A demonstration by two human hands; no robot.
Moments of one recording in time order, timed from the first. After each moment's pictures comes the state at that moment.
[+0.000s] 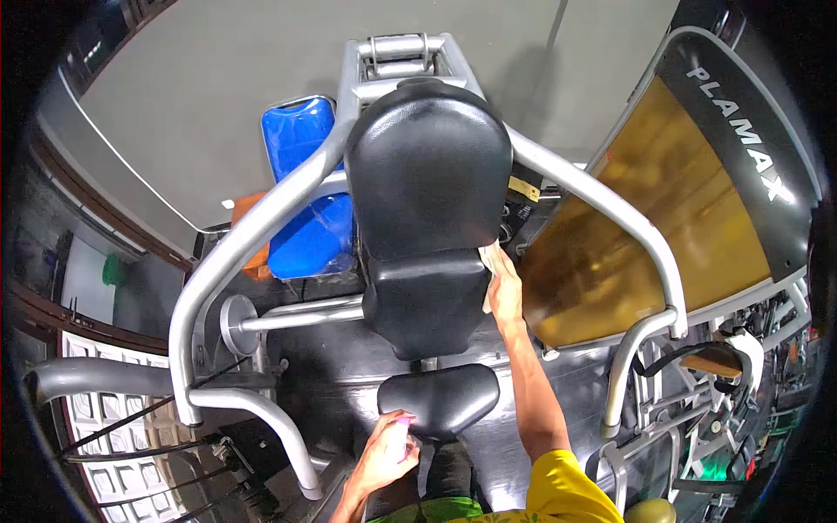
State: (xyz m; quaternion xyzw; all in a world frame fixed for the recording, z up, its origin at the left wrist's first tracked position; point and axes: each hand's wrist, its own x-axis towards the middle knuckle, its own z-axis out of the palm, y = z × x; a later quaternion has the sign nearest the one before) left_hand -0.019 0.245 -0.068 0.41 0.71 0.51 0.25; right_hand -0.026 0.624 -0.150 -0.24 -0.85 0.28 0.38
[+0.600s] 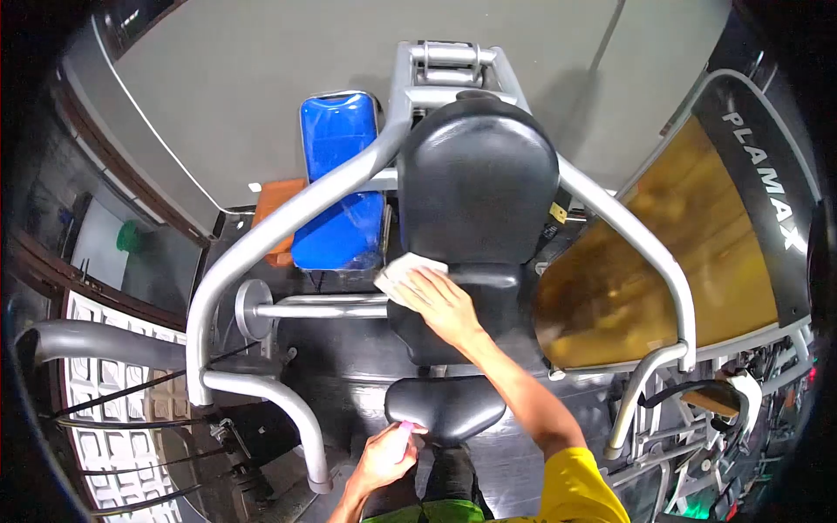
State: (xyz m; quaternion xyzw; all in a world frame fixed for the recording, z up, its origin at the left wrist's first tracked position) left_hand -0.023 0.236 -0.070 0.37 0.71 0.56 0.22; right_hand -0.111 0.510 -0.088 0.08 -0.95 0.06 0.31
